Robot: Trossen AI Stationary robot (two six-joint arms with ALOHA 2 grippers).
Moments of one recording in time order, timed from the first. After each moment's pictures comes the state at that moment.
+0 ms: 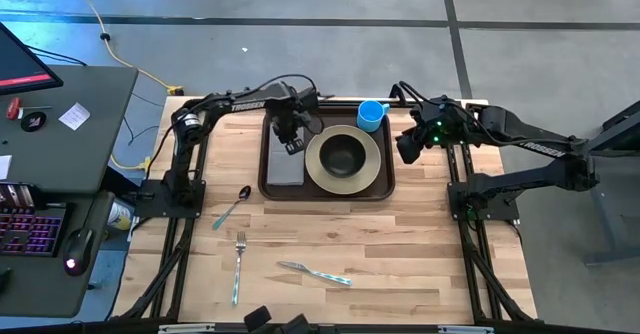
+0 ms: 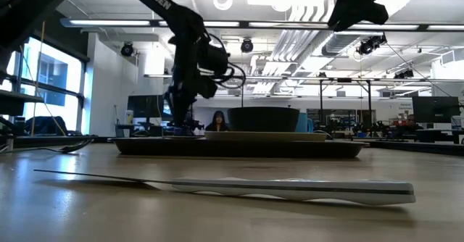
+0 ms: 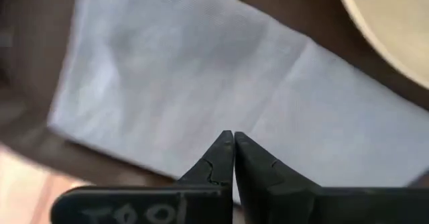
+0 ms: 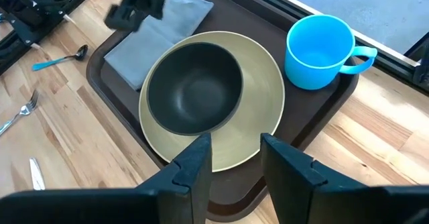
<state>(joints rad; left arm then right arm) 0.56 2.02 1.60 -1.15 -0.01 0.04 -0.29 1.03 1.18 -0.96 0.15 0.55</state>
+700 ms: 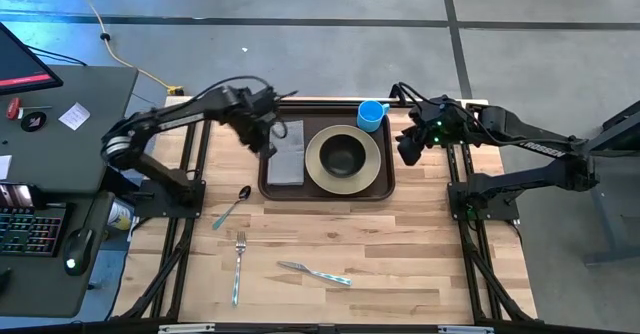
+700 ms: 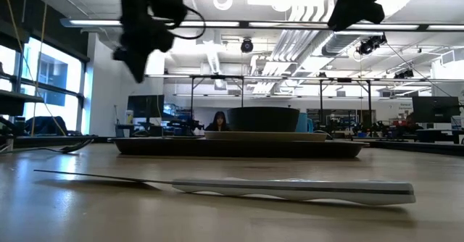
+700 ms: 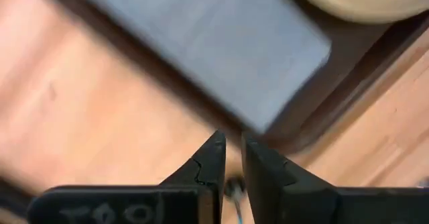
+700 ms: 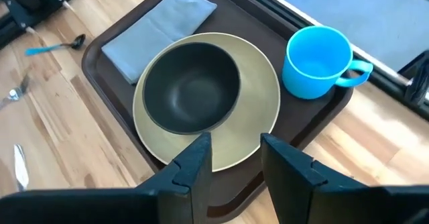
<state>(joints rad) 0.50 1.45 1.26 -1.20 0.08 -0.24 -0.29 1.03 1.18 -0.96 0.16 0.45</state>
